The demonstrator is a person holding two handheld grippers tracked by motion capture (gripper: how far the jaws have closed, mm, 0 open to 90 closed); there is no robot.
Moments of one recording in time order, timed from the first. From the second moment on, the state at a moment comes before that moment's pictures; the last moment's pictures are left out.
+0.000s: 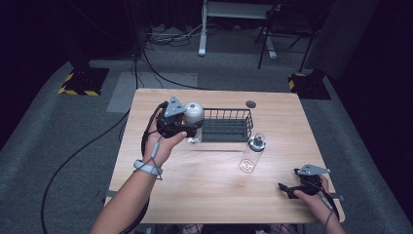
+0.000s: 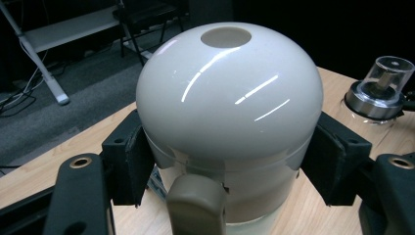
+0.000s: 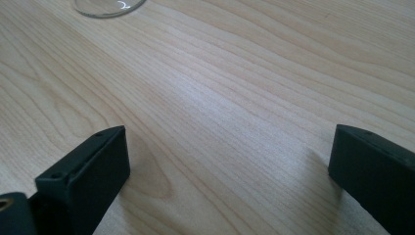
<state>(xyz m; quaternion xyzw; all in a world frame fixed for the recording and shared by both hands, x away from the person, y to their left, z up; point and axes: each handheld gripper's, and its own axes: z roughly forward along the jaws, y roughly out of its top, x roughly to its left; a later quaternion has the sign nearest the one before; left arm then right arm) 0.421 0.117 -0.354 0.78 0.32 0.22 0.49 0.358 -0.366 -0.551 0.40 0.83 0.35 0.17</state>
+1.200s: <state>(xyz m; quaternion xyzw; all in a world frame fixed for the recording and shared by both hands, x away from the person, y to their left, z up) 0.474 0.086 -0.337 0.78 0.32 0.25 0.48 0.358 -0.366 -0.551 0.40 0.83 0.35 0.17</state>
